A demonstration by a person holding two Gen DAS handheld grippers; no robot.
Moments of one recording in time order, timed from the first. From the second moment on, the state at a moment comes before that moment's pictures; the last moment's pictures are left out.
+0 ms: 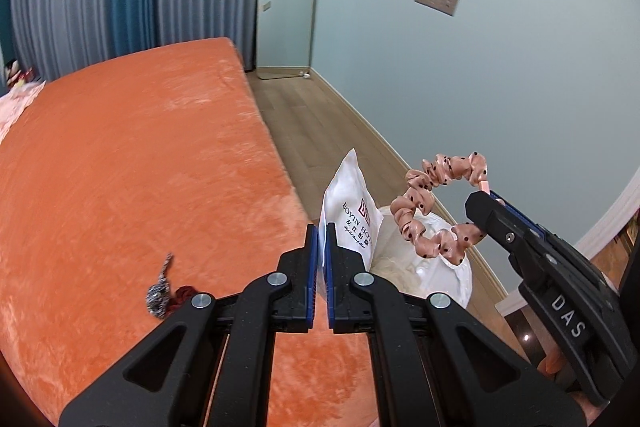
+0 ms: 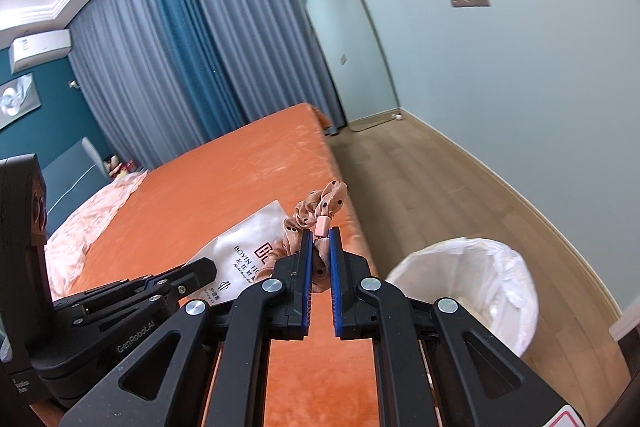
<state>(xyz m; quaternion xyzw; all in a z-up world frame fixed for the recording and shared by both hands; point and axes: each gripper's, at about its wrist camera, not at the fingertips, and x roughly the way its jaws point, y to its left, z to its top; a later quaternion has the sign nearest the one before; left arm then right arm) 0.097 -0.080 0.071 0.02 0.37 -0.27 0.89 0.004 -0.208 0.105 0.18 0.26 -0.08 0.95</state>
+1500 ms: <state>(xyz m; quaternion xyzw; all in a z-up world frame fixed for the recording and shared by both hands) 0.104 -0.157 0.057 0.05 0.36 -0.31 0.88 0.002 -0.279 0.078 0.19 0.28 -0.17 0.93</state>
